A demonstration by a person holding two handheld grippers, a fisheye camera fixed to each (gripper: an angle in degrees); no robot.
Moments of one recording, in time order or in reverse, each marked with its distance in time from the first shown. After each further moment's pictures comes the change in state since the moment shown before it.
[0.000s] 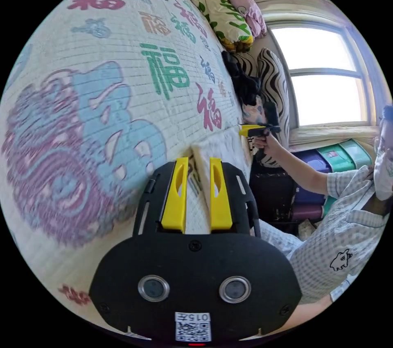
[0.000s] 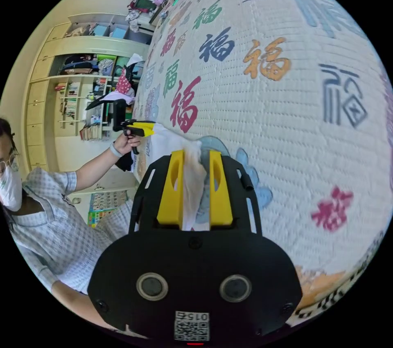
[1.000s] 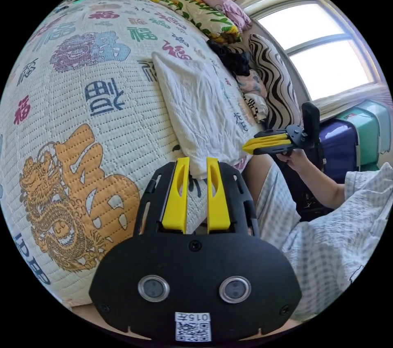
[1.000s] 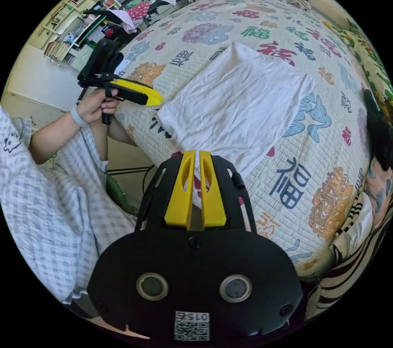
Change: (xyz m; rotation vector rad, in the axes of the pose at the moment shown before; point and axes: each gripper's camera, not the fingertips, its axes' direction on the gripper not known) left arm 0.110 0.202 0.041 0.100 -0.183 0.081; right arm -0.131 0.193 0.153 -0.101 0.481 -0.369
